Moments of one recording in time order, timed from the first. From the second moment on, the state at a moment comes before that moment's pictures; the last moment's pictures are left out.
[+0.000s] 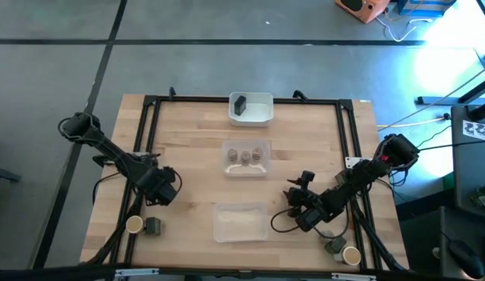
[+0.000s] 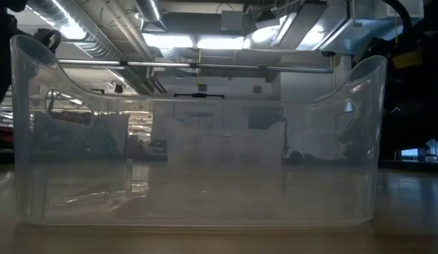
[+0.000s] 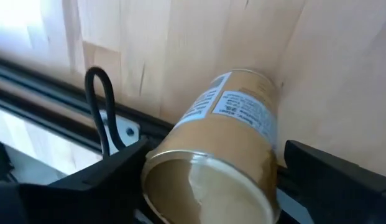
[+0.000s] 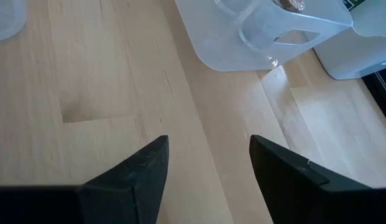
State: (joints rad) left arm -0.58 1.28 0.81 -1.42 -0.12 -0.84; right arm 0.66 1.65 0.73 -0.41 0.86 0.70
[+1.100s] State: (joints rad) left arm -0.42 1.28 1.00 -1.41 -0.17 -1.00; right arm 0.66 1.65 0.73 -0.41 0.86 0.67
